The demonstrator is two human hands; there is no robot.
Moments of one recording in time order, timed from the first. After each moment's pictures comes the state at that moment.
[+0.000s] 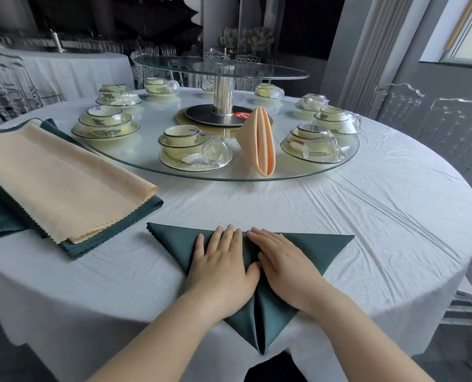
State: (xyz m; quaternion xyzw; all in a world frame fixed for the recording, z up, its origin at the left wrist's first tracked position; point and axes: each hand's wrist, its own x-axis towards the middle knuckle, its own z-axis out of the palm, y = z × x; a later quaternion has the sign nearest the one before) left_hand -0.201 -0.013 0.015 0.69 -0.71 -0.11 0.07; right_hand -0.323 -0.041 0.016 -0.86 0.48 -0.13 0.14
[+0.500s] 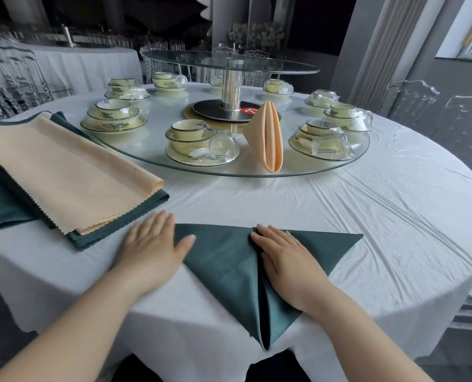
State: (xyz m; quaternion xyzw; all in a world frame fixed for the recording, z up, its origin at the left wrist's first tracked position) left_hand -0.112 -0.018 0.011 0.77 -0.63 -0.08 0.02; right_hand -0.323 -0.043 0.008 -0.87 0.47 -0.10 0.07
